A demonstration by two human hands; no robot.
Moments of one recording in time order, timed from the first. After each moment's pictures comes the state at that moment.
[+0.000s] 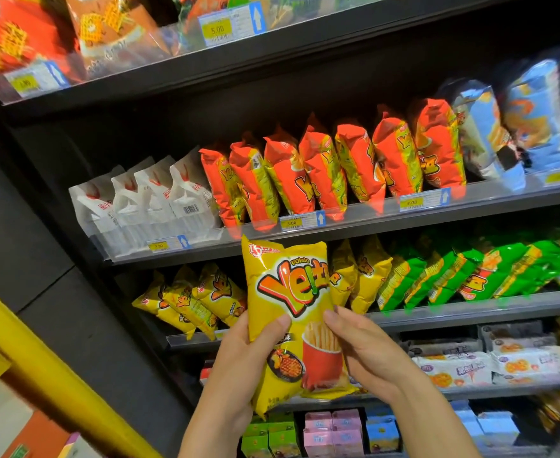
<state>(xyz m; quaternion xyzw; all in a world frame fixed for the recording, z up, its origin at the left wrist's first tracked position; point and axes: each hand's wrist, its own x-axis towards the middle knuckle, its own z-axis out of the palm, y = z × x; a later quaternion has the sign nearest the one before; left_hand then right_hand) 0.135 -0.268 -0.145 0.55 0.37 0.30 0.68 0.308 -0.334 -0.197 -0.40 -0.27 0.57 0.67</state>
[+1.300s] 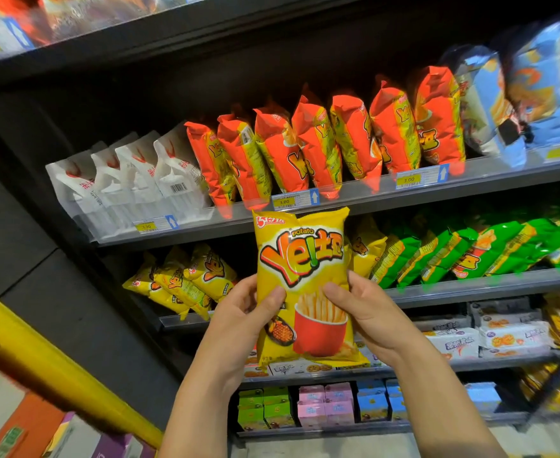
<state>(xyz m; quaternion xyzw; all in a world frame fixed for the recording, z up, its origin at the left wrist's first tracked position) 0.143 -0.245 -0.153 0.61 0.34 0.31 0.64 0.335 -0.327 -0.206 -0.44 -0.33 0.49 0.67</state>
